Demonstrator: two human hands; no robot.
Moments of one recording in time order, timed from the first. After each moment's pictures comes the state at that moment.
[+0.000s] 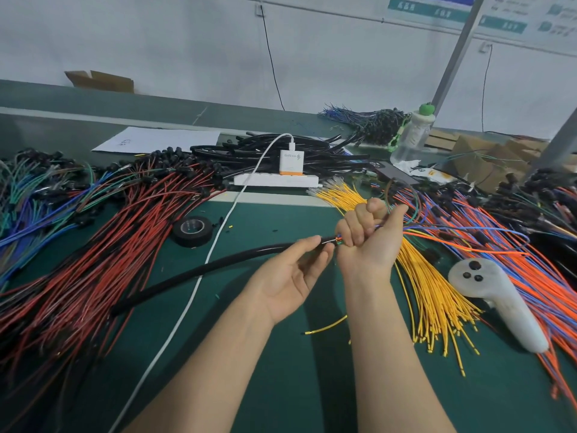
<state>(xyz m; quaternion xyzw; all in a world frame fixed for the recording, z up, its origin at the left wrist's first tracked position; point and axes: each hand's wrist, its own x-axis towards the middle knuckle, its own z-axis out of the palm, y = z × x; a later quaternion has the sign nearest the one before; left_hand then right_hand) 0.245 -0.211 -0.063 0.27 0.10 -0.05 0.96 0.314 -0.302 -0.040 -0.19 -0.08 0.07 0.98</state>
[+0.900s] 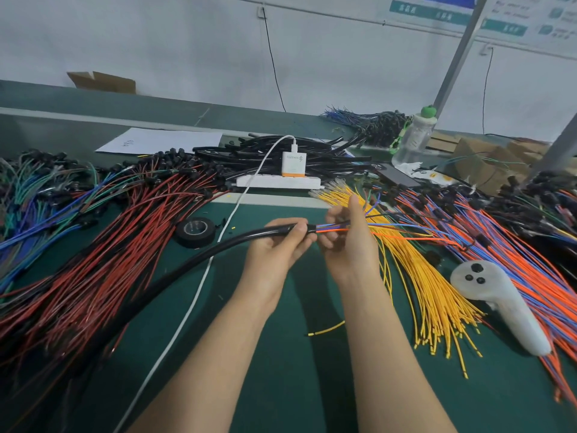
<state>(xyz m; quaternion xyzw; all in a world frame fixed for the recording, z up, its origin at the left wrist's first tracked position) 0.252 -0.202 -0.069 0.45 0.06 0.21 0.86 0.313 -0.283 -0.046 -0.46 0.02 0.09 0.88</state>
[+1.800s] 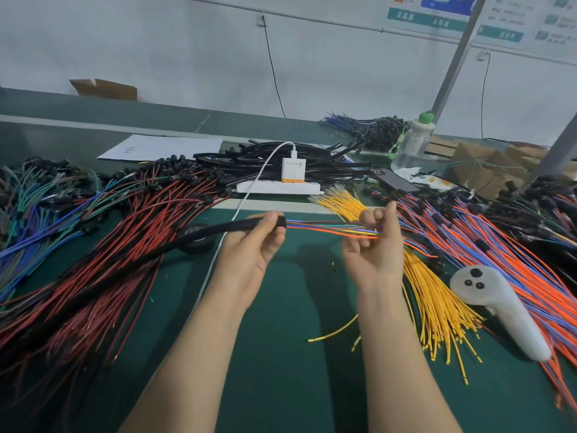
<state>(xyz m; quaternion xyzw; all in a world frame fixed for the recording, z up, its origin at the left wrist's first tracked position) 0.248 -0.172 -0.057 0.39 0.08 0.23 0.89 0.321 -0.311 -0.041 -0.25 -0.02 0.10 0.96</state>
